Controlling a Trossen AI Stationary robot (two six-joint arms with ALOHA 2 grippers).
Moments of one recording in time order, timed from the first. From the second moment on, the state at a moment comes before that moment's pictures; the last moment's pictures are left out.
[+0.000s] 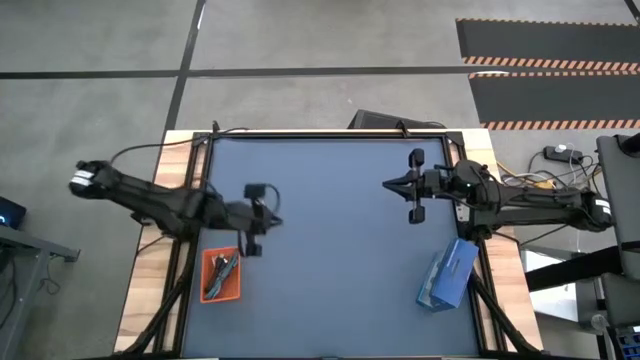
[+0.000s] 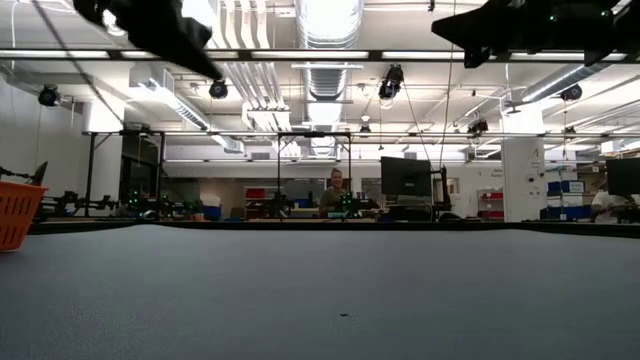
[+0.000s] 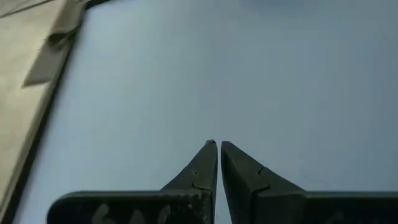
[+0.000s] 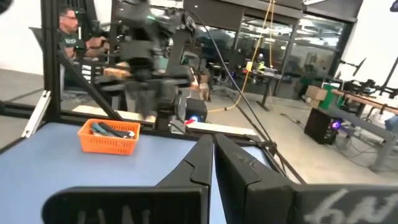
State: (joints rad) left arm -0.28 1.11 0.86 -0.45 -0.34 0.04; right arm -0.24 0.77 0.40 0.44 -0.22 -0.18
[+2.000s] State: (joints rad) left arm -0.09 0.06 0.03 -0.01 -0.32 -0.07; right arm -0.29 0.01 0.01 0.26 -0.31 -0.23
